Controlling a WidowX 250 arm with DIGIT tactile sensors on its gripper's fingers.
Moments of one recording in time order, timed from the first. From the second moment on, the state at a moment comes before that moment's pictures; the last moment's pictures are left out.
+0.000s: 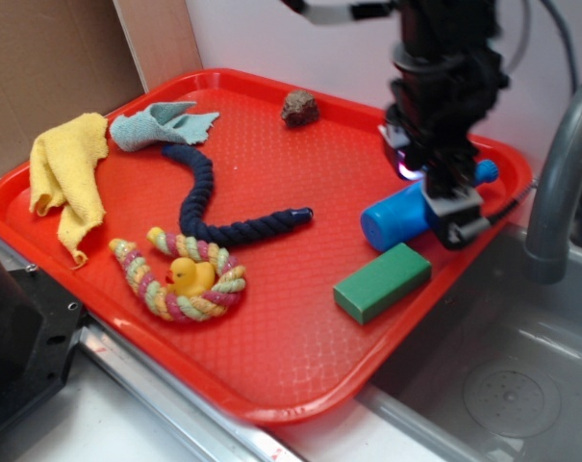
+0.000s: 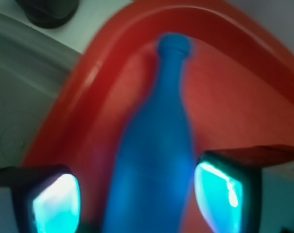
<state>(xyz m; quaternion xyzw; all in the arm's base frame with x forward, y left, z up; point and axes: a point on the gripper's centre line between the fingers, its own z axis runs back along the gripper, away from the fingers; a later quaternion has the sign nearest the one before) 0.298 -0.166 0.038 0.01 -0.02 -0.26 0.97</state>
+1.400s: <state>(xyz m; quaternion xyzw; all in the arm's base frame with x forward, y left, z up) 0.264 -0.117 0.123 0.01 -0.04 -0.26 0.97</state>
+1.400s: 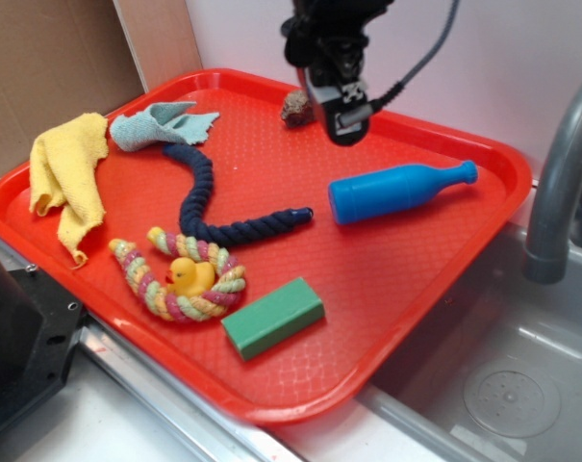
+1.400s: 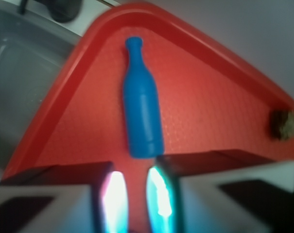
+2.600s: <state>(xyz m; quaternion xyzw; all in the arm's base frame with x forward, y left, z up) 0.272 -0.137 0.043 0.01 0.04 -0.28 0.96</state>
